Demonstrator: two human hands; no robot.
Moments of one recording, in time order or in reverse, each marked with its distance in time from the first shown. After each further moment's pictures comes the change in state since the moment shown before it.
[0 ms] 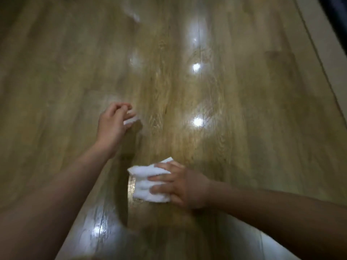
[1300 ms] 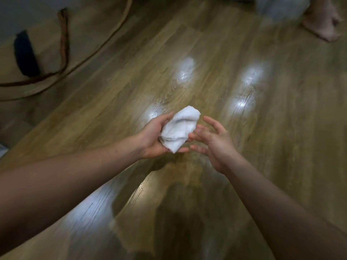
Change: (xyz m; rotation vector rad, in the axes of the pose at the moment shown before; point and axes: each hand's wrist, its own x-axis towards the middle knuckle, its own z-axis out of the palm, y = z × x) left_hand -0.067 0.028 -0.201 -0.660 -0.352 -0.497; right_hand 0.204 -0.126 -0.133 1.540 0.676 0.846
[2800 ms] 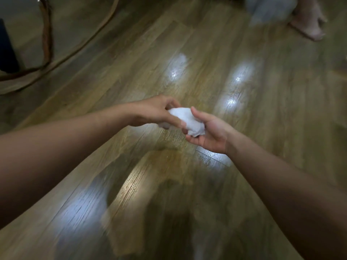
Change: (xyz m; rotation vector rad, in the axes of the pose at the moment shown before) left_hand 0.010 0.055 0.014 1.192 -0.032 0.296; right_hand 0.038 -0.023 -0.010 -0.034 -0.357 0.327
